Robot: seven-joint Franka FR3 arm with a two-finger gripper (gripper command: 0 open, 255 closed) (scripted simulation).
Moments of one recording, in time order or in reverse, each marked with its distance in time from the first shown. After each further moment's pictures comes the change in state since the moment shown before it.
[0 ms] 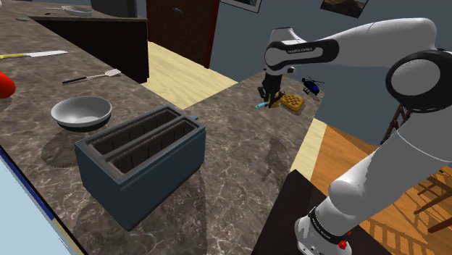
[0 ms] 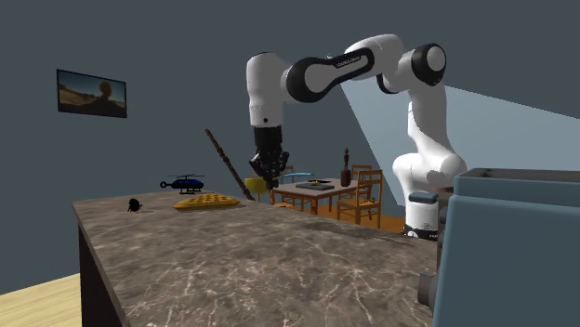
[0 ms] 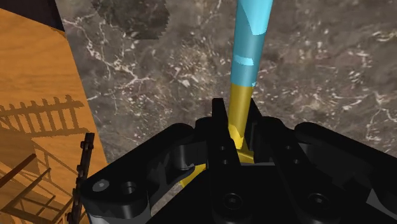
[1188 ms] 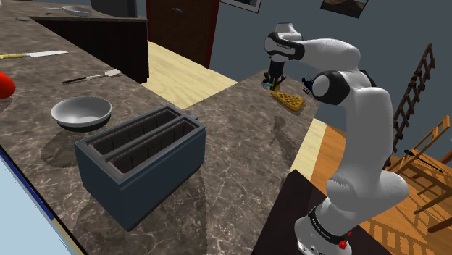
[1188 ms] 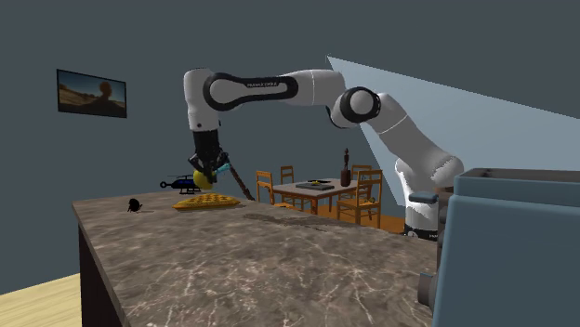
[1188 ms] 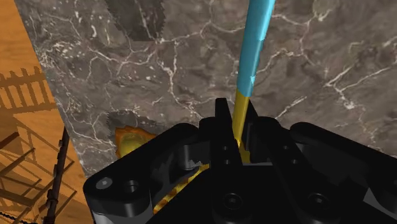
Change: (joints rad) arm -0.126 0.684 -0.096 0.991 -0.018 -0.264 -0.267
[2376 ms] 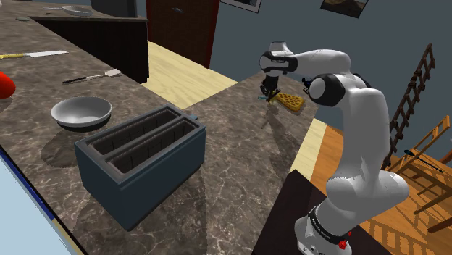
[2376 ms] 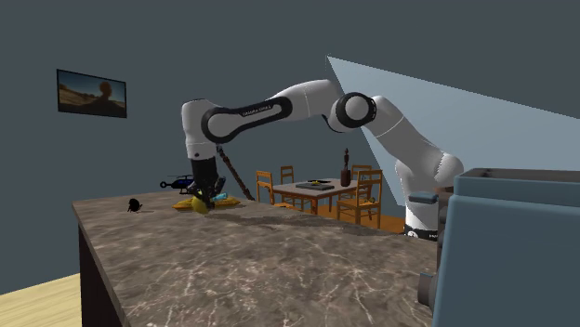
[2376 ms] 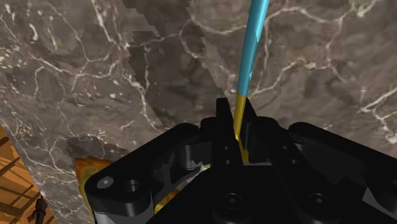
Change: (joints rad) arm -0.015 0.054 -0.002 -0.136 -0.005 0.188 0.017
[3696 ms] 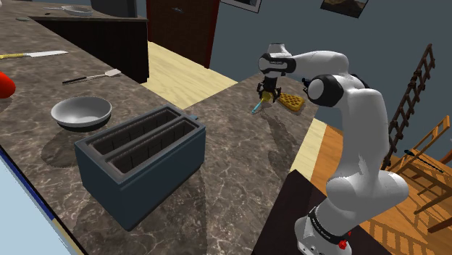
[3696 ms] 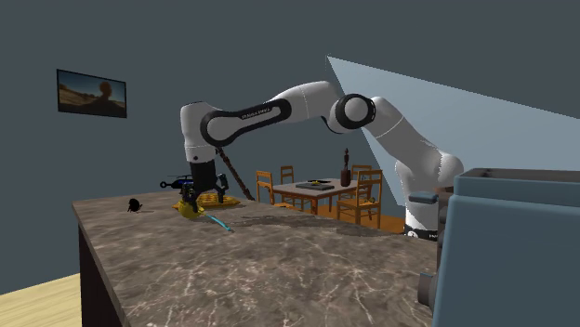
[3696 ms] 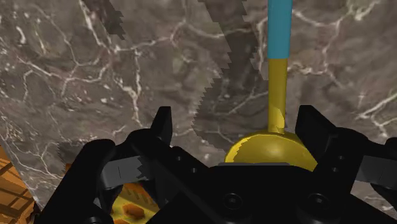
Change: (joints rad) arm 0.005 0.016 0.001 0.003 -0.001 0.013 0.007
